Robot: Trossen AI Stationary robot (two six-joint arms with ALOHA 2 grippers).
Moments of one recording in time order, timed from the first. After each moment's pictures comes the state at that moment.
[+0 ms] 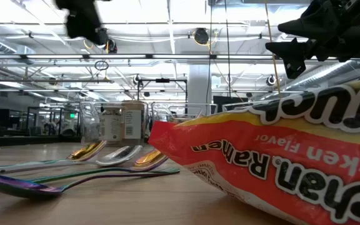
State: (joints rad) left arm -0.09 1.15 1.09 -0.81 -0.05 -0.48; right arm 0.11 0.77 0.11 0.74 0.00 0.29
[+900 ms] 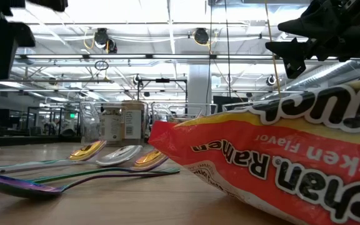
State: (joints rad) left arm -0.61 1.48 1.07 -0.87 -0.10 -0.99; right arm 0.11 0.77 0.11 0.74 0.00 0.30
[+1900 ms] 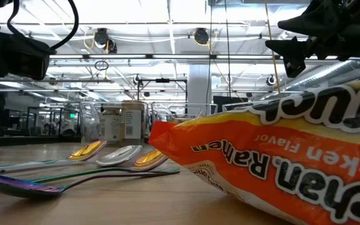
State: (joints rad) left arm -0.55 1.22 0.48 -0.21 0.07 -1.20; right arm 0.11 0.77 0.11 0.75 0.00 0.31
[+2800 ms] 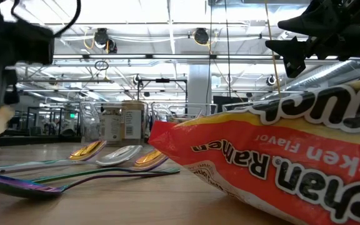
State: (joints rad) left arm -0.54 1.17 0.49 -0.21 -0.01 -1.11; right arm 0.11 0.77 0.11 0.75 0.00 0.31
